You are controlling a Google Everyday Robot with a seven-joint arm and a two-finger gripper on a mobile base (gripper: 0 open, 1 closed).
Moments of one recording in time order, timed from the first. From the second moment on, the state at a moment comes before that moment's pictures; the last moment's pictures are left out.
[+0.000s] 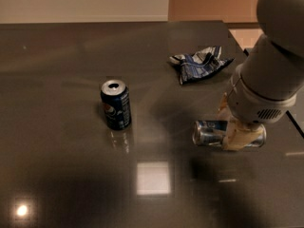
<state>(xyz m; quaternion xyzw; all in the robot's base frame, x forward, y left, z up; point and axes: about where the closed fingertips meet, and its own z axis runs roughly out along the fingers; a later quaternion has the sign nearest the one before) 0.397 -0.158 0.891 -0.71 0.70 -0.03 0.09</state>
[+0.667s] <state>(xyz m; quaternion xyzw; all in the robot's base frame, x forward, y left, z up) 0.386 -0.147 0.936 -0.78 0.62 -0.04 0.08</state>
